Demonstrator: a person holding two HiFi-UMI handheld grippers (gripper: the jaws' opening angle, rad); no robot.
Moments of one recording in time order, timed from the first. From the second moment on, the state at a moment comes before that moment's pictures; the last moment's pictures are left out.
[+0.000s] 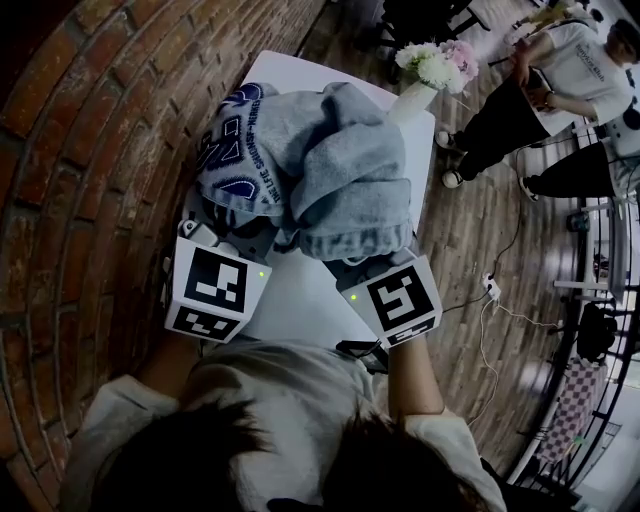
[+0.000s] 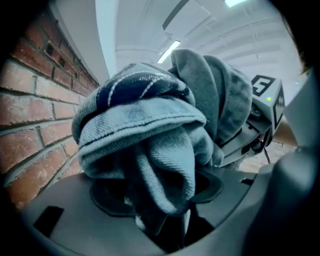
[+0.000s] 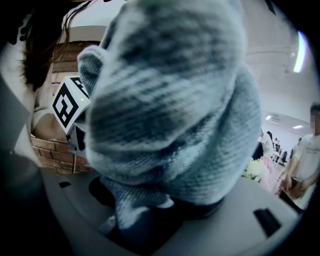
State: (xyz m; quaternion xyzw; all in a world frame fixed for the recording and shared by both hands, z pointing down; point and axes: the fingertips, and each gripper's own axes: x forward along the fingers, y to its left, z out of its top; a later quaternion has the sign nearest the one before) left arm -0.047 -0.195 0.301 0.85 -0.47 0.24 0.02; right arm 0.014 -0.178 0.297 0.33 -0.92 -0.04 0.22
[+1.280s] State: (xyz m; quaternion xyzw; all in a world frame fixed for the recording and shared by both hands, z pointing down) left arm -0.040 -0.313 0.458 0.82 -0.42 0.32 0.22; right arm 0.024 -0.301 0.444 0.28 -0.89 0.15 0.33
